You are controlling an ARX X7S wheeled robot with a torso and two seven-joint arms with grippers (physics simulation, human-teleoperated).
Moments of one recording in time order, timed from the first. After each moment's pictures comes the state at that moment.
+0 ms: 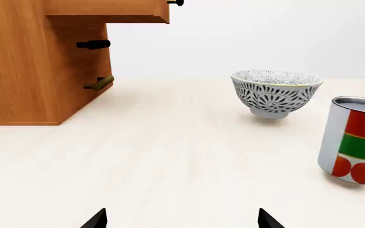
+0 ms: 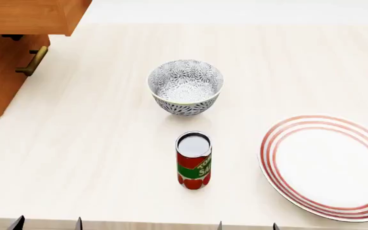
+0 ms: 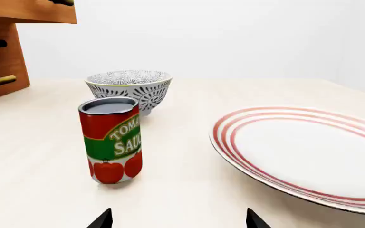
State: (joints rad) left arm 0.00 0.00 0.00 0.00 0.00 0.00 0.00; right arm 0.00 0.00 0.00 0.00 0.00 0.00 0.00
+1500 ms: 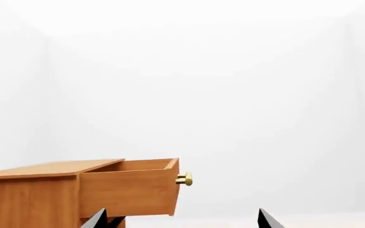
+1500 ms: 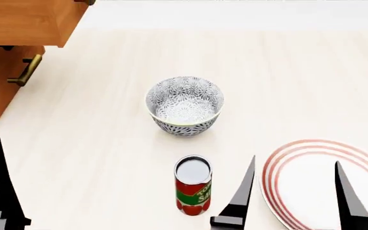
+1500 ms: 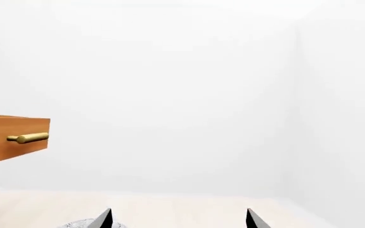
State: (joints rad) left arm -0.03 -0.17 0.05 1.00 -0.08 -0.55 -0.17; right arm -0.03 0.16 -0.09 -0.81 -0.02 0.41 0.24
